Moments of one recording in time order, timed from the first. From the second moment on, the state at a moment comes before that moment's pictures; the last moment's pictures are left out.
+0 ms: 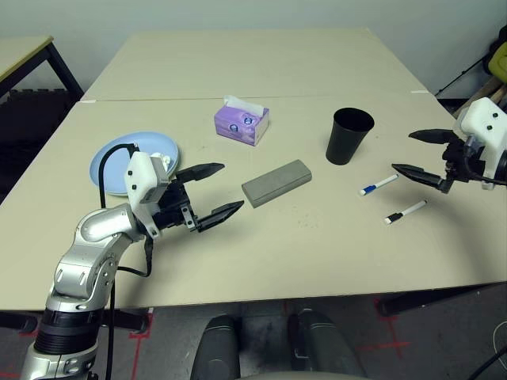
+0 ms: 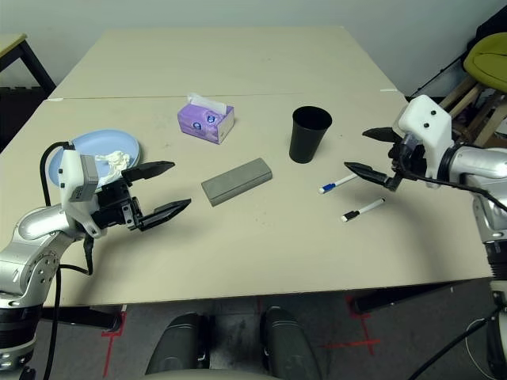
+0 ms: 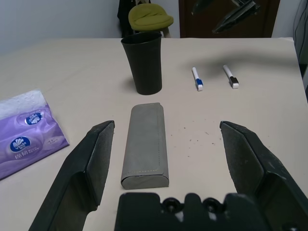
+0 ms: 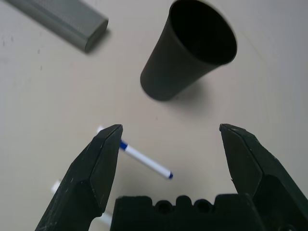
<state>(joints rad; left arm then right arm) -0.17 0.61 0.12 -0.30 -0.49 0.25 -0.97 -0.51 -1.03 -0.04 0.25 0.16 0.18 1.12</state>
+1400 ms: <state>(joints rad) -0.21 0.61 0.14 -0.30 -0.57 0.30 -0.94 -0.55 -1.08 0.06 0.36 -0.04 0.05 1.18</state>
